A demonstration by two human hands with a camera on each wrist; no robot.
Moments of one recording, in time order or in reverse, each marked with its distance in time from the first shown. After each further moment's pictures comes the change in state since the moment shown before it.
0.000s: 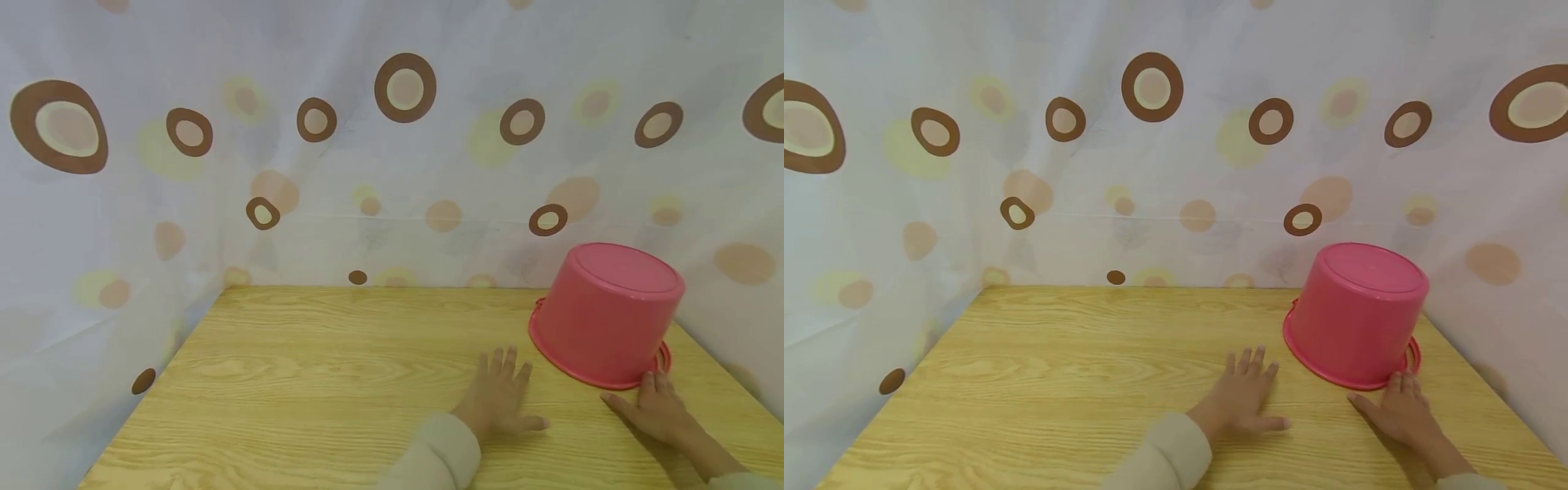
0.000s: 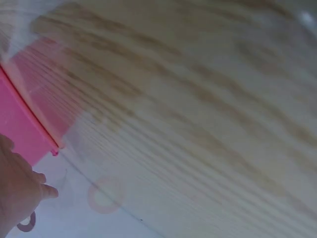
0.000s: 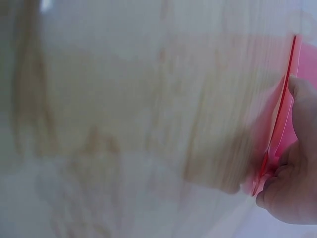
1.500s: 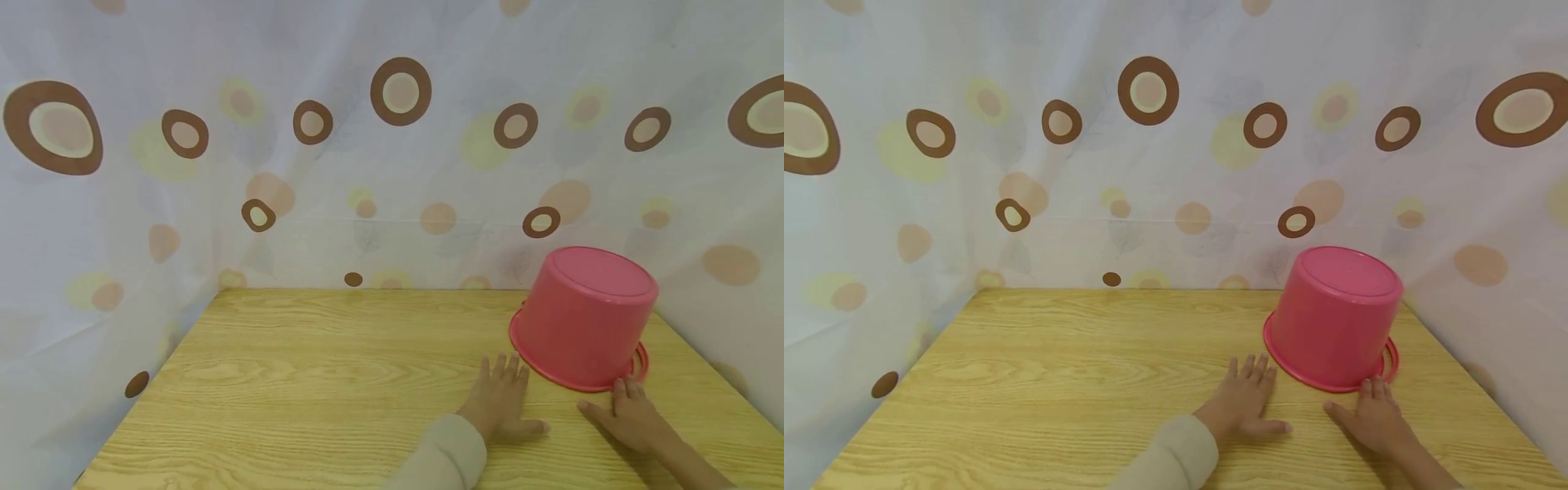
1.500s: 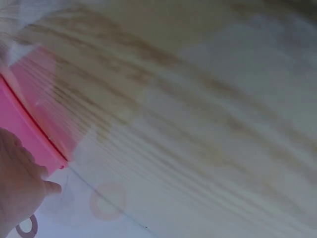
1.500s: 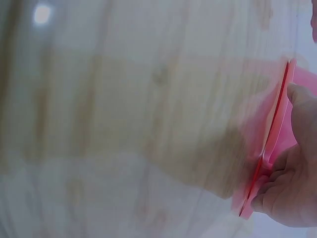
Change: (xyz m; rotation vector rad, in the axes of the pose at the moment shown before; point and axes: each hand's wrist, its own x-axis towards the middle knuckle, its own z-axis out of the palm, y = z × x) left_hand 0.006 0.012 0.001 -0.010 -0.048 0.011; right_hand -0.012 -0.031 0.005 -0.019 -0.015 -0.022
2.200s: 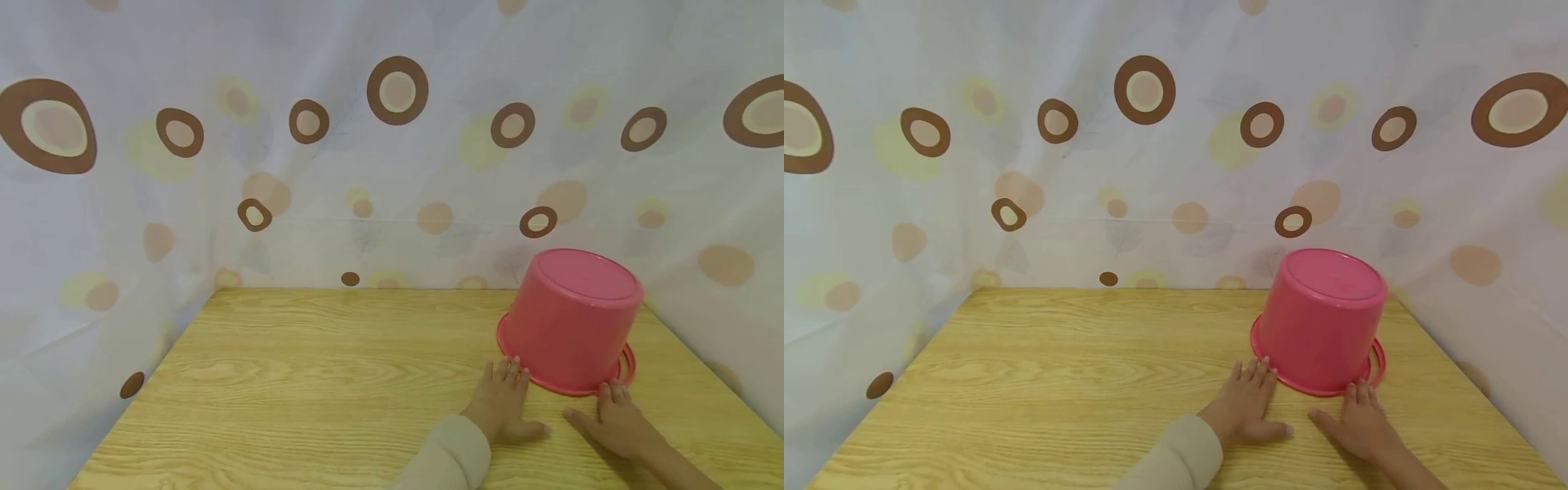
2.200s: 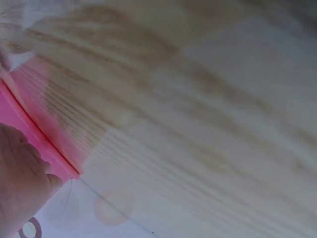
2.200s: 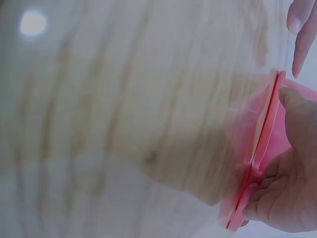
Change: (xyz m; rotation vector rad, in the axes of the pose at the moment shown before) left_hand 0.000 0.007 -0.003 0.002 -0.032 0.014; right_hand -0.008 -0.023 0.003 -0.020 -0.005 -0.001
